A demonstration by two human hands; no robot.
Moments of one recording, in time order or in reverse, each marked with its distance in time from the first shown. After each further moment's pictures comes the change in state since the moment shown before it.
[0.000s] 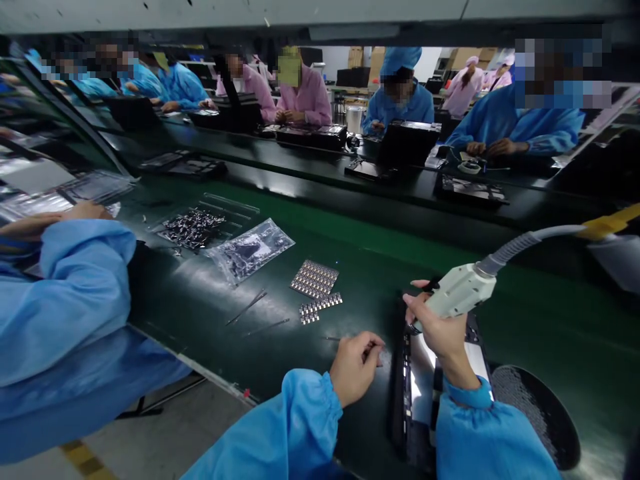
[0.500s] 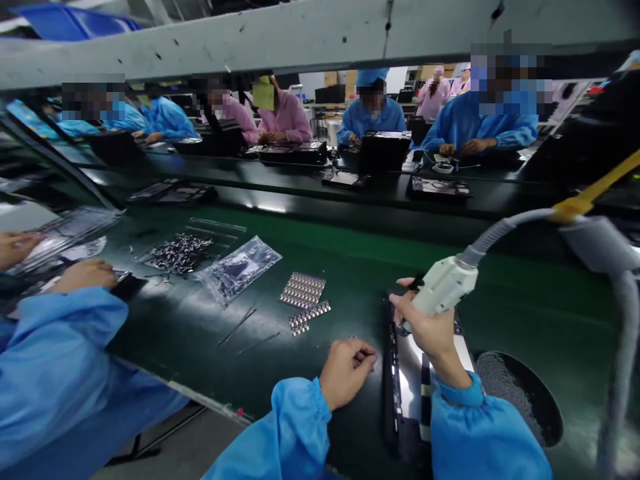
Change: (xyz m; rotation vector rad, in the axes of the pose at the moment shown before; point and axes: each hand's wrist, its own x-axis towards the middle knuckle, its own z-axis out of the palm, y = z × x) left_hand 0.004 0.009 -0.009 0.137 -0.129 -0.038; right_hand -0.007 -0.014 -0.008 0.072 0.004 -0.040
